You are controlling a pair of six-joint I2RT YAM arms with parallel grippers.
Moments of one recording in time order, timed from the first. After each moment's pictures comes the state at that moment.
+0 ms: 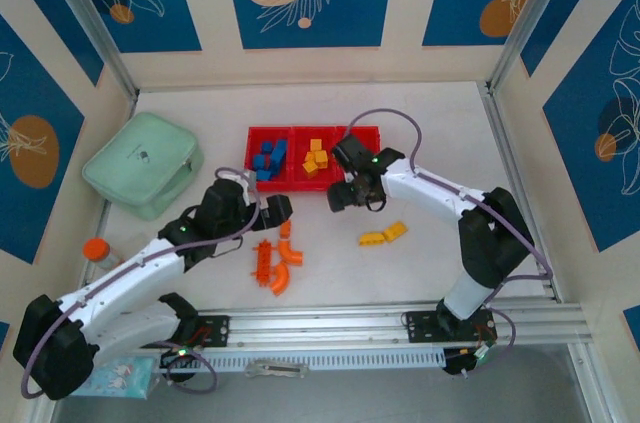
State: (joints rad) left arm -0.67 0.98 0.60 -0.27 0.08 -0.78; right arm 0.67 1.64 1.18 -0.81 0.07 0.37
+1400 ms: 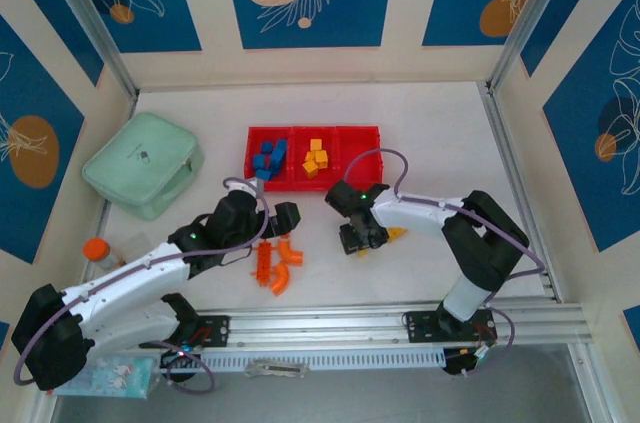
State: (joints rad) left arm -0.79 0.99 0.57 -0.22 -0.05 -0.86; right arm 0.81 1.66 0.95 -0.80 0.09 0.52
